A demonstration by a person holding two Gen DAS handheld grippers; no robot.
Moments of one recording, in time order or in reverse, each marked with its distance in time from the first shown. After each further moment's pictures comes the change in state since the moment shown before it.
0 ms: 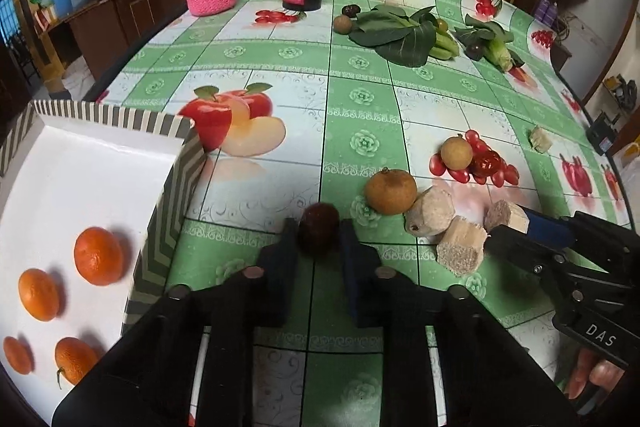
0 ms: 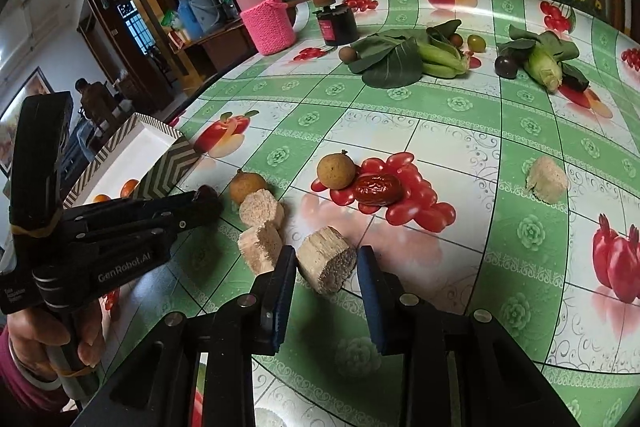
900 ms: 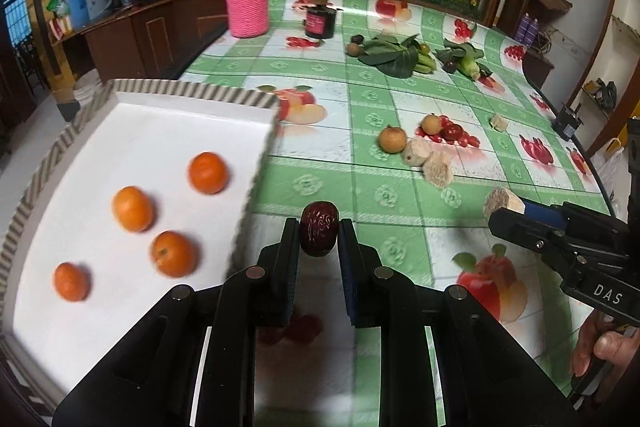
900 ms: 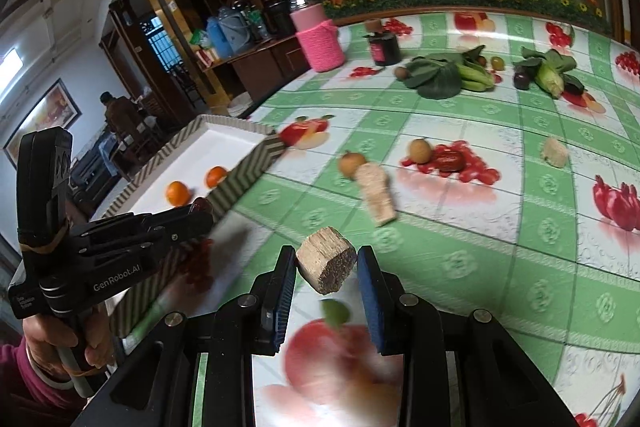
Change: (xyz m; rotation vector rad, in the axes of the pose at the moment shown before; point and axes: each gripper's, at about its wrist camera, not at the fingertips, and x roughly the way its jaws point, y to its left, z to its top) left arm -0.097 0.038 -0.067 0.011 -0.119 0.001; right arm -0.054 0.072 -0.043 -0.005 -0.090 0.075
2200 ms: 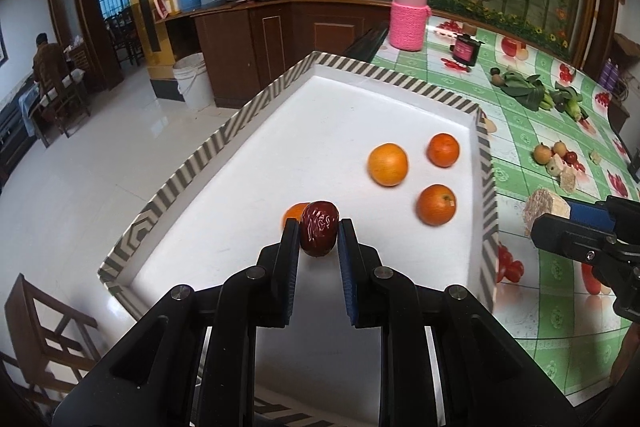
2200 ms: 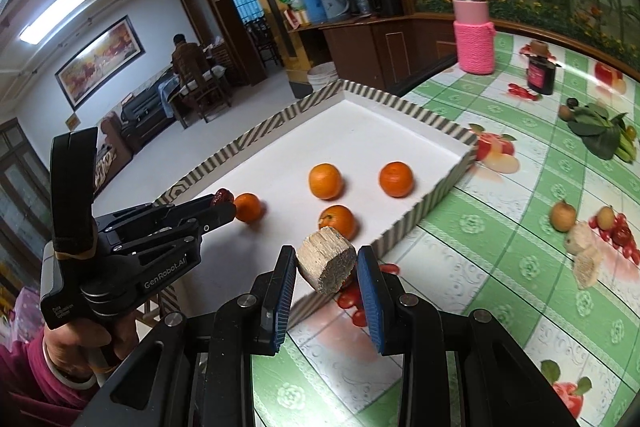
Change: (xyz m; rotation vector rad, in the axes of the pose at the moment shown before) left arm -0.052 0.135 -0.054 -0.177 -0.064 0.284; right arm 0.063 0.153 0.013 -0.237 0.087 0.175
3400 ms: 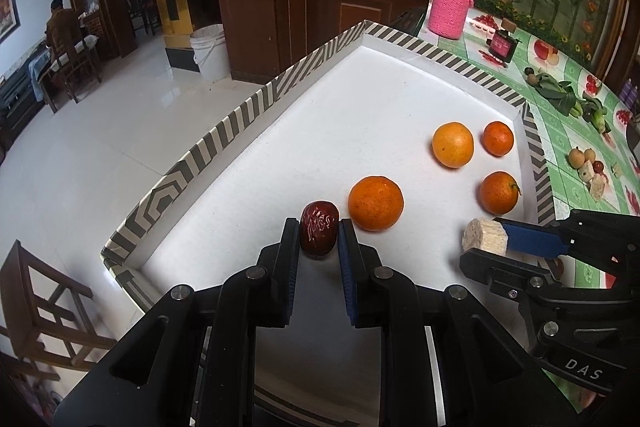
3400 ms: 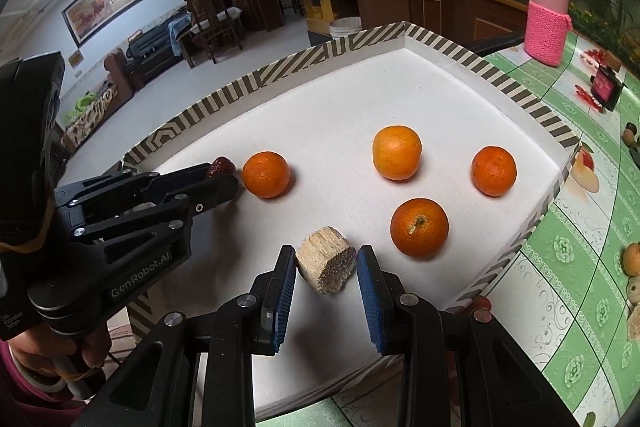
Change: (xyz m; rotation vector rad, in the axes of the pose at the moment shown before) left arm 0.025 0.038 -0.012 -0.081 0.066 0.030; right arm 0.091 0.039 0.010 -0.143 0.179 -0.020
